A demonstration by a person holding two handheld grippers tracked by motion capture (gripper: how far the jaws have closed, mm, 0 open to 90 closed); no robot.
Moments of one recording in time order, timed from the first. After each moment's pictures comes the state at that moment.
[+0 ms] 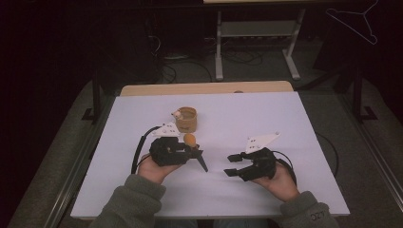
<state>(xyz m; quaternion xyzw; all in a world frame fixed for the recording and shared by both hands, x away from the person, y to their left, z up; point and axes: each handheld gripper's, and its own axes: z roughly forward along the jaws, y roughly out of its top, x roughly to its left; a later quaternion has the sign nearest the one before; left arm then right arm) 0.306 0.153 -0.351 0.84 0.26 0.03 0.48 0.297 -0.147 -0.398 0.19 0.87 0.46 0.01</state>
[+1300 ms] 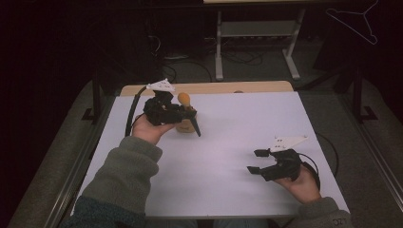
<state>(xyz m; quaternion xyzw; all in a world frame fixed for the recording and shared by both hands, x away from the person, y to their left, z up) 0.379 0.157 -0.273 0.83 0.29 0.08 0.46 0.291 -0.207 -0.402 0.26 0.85 0.44 0.07</state>
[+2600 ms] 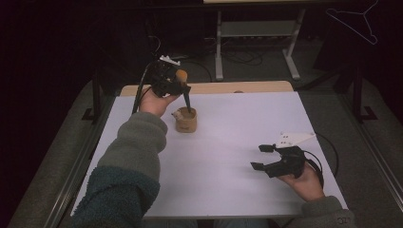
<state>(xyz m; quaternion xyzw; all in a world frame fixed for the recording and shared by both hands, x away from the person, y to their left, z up) 0.465 0.153 -0.274 0.83 0.38 0.14 0.38 0.295 -0.219 -0.397 0.27 0.84 0.46 0.08</state>
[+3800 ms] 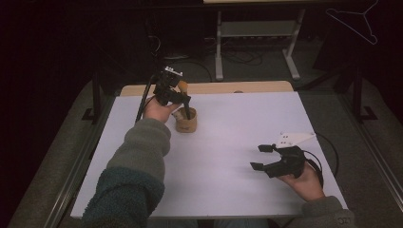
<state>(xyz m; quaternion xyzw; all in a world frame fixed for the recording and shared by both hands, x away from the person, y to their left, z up) 0.473 0.151 -0.316 0.83 0.41 0.12 0.35 0.295 -0.218 -0.397 0.27 0.84 0.46 0.08</state>
